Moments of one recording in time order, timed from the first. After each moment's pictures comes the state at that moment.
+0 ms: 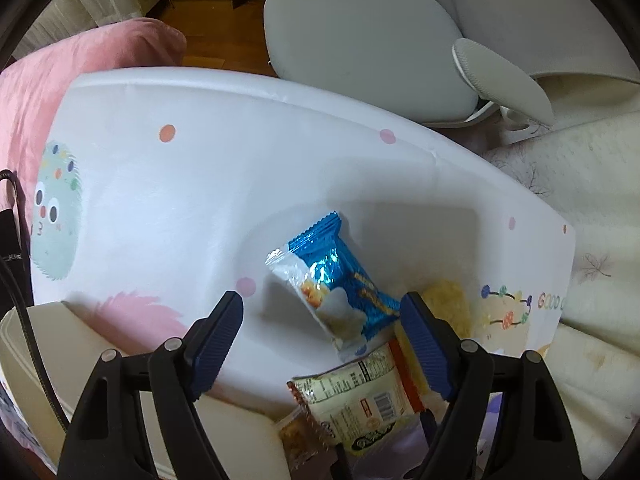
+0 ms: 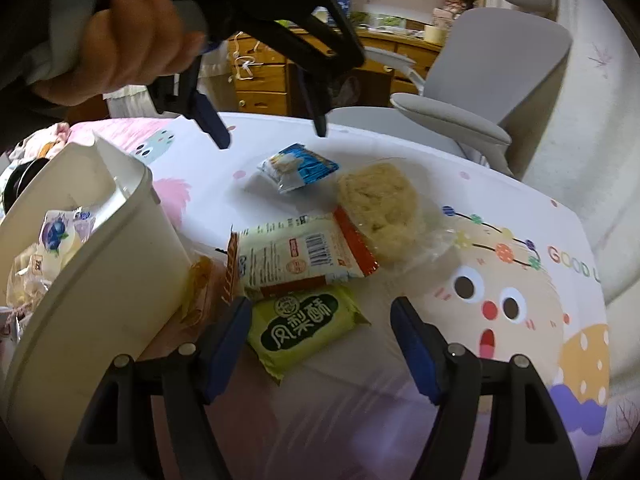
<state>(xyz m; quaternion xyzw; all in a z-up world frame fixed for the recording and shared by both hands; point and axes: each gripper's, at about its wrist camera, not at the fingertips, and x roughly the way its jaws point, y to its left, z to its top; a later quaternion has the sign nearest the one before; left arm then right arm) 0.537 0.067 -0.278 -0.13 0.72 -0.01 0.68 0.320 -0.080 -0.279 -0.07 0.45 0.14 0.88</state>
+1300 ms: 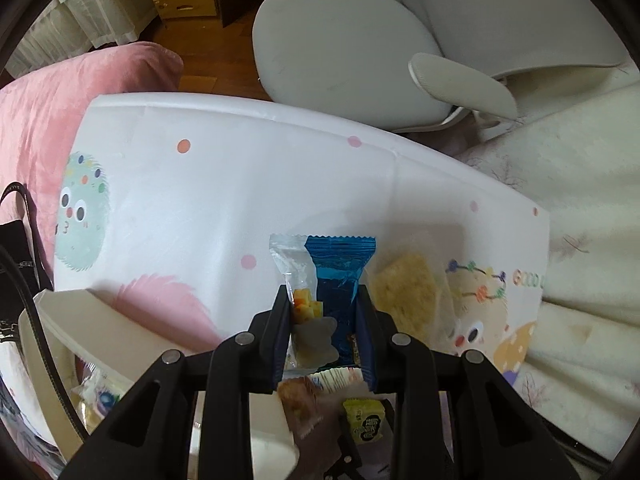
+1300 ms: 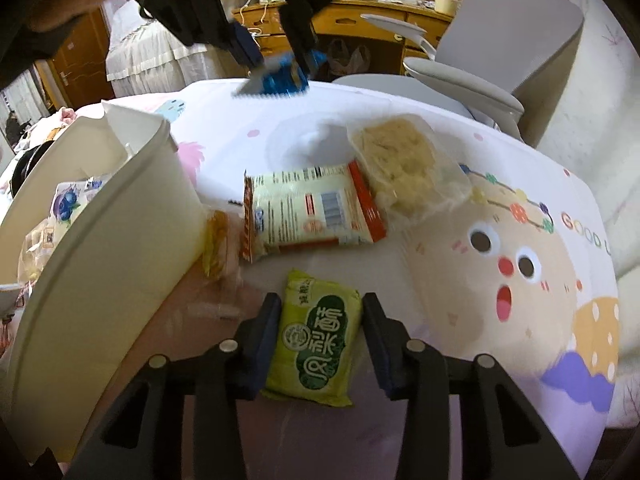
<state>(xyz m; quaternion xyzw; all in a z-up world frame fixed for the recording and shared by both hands) 0.519 0.065 -0.217 -0.12 0.70 -0.03 0.70 0.290 -0.079 -0.282 -0.07 0.51 0.14 0.85</state>
